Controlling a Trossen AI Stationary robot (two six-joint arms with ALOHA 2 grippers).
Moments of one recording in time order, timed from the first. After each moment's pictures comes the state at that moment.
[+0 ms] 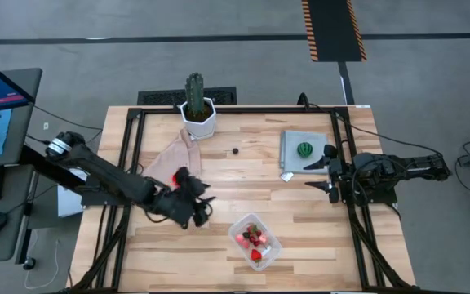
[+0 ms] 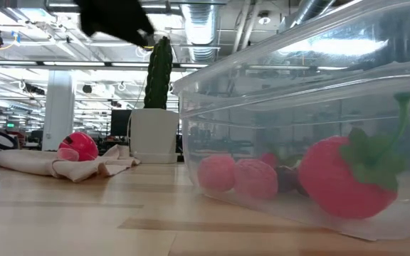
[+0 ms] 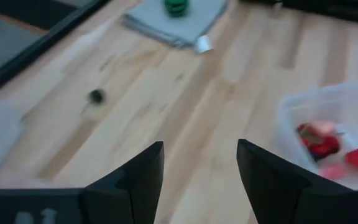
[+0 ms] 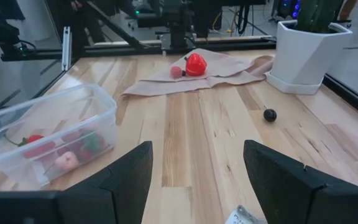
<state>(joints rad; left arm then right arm) -0.48 1.38 1.03 -0.51 -0.72 -0.70 0.13 0.11 0.22 -0.39 0.11 0.03</state>
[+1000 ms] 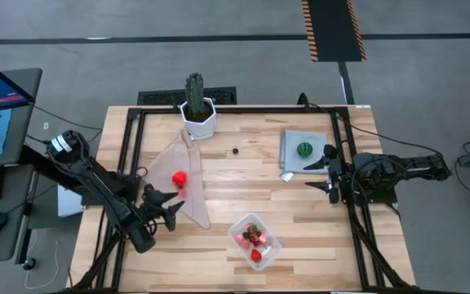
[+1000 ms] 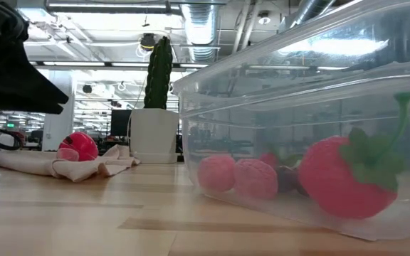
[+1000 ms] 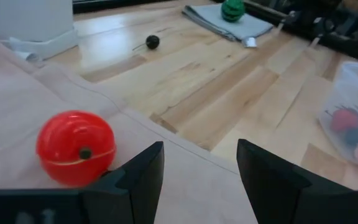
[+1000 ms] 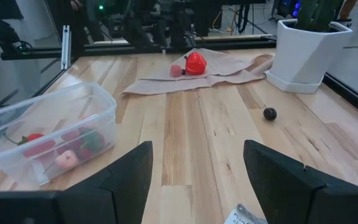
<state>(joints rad) -0.91 1.38 0.49 -0.47 -1.16 -1.61 0.13 0.11 0.22 -0.39 0.11 0.03</state>
